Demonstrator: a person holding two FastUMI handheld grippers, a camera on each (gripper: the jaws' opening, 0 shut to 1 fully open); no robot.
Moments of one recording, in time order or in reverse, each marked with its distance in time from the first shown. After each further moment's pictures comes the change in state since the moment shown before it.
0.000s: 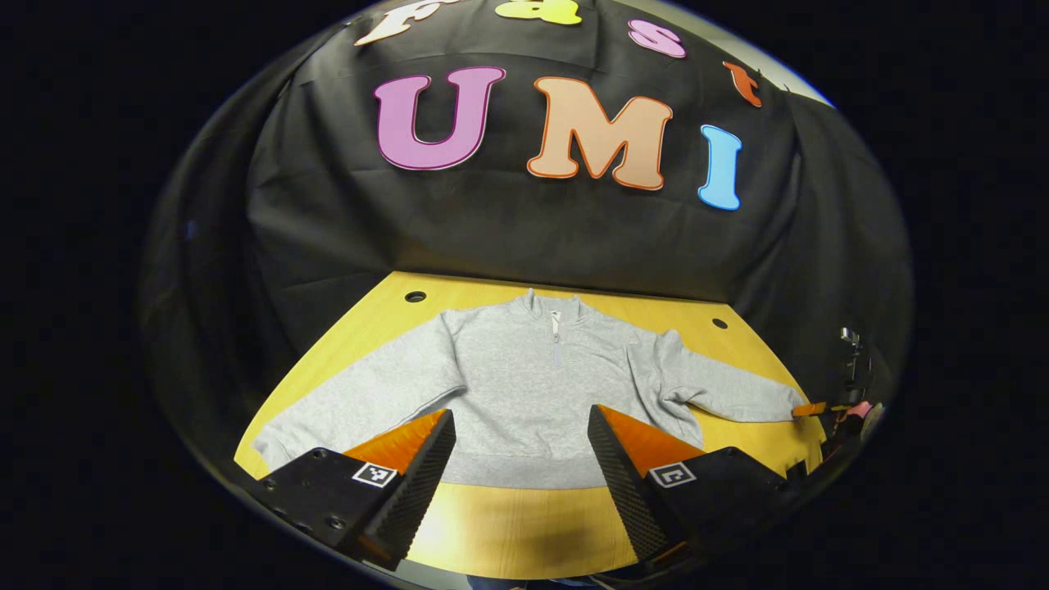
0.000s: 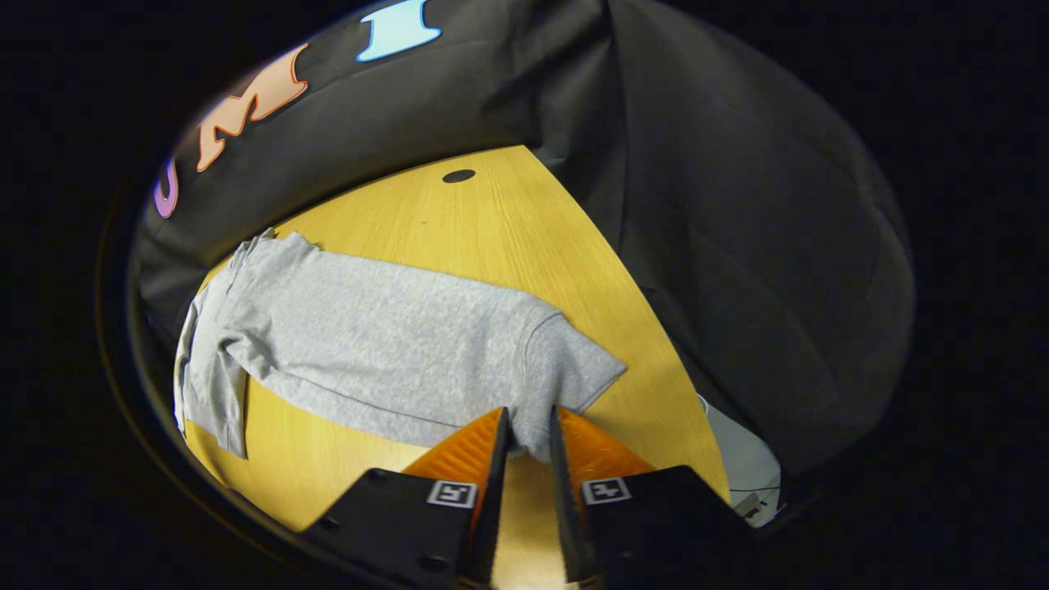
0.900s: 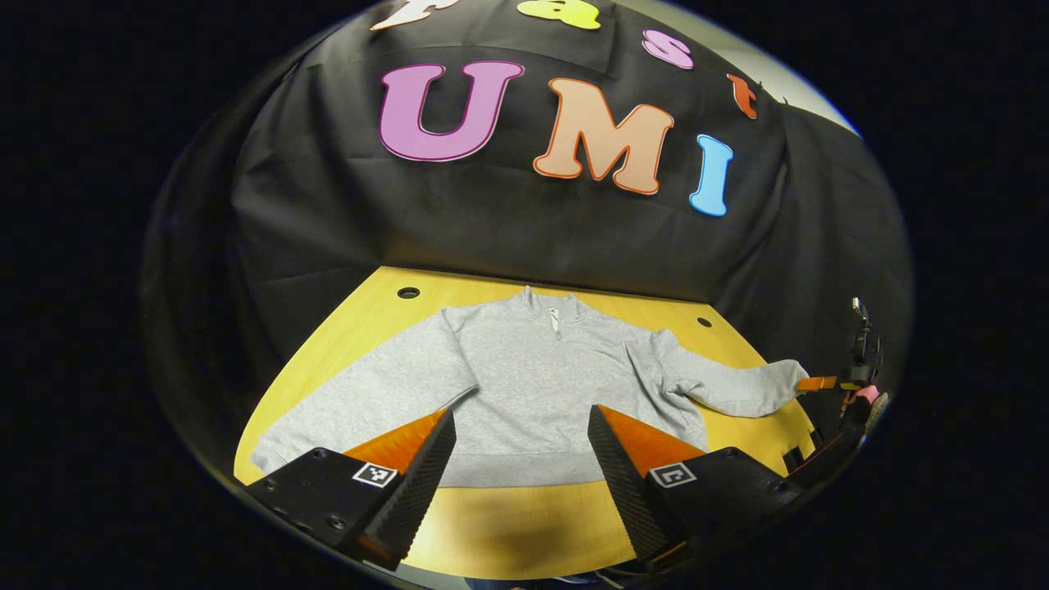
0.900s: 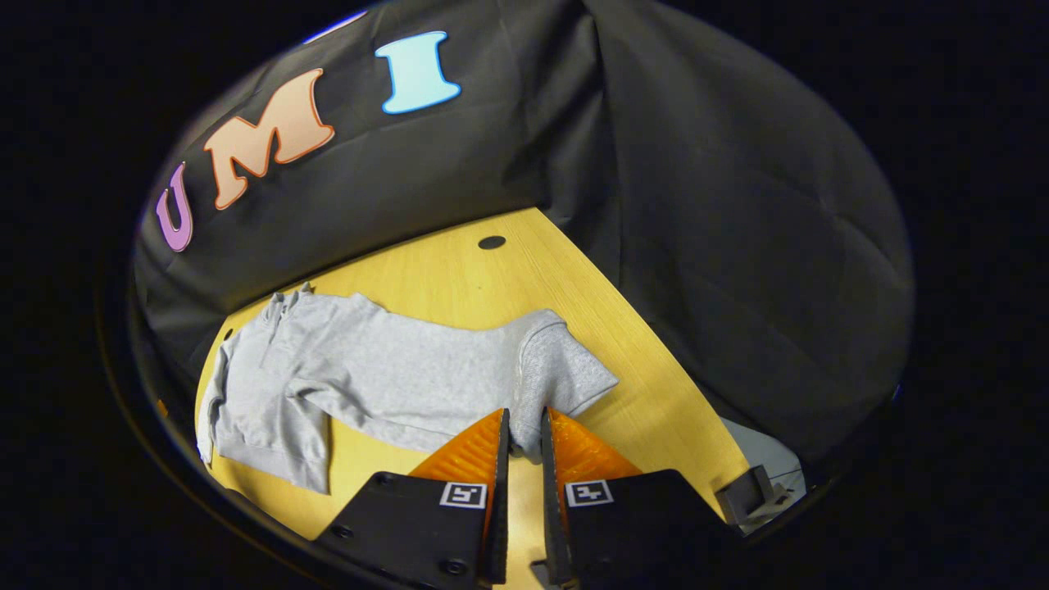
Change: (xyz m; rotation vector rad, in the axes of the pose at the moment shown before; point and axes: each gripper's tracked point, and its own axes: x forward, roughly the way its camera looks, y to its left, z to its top) left arm 0.000 0.062 -0.001 -0.022 -0.006 -0.133; right arm -0.099 0.081 0.043 0.089 -0.201 -0.014
